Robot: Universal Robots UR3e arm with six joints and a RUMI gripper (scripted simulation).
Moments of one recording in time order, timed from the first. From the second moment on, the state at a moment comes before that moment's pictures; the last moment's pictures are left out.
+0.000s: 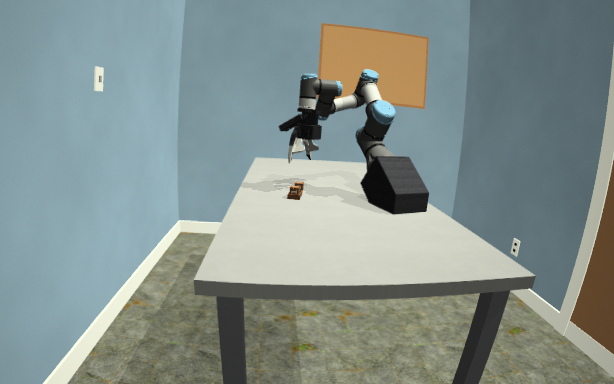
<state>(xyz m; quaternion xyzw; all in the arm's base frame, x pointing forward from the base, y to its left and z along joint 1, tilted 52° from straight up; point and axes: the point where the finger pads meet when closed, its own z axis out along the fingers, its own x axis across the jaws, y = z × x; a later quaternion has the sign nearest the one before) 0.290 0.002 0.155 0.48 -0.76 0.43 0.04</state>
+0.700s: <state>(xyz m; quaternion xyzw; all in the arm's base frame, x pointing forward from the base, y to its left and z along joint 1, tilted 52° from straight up) 0.291 -0.002 0.154 0.32 -0.84 0.43 -0.05</state>
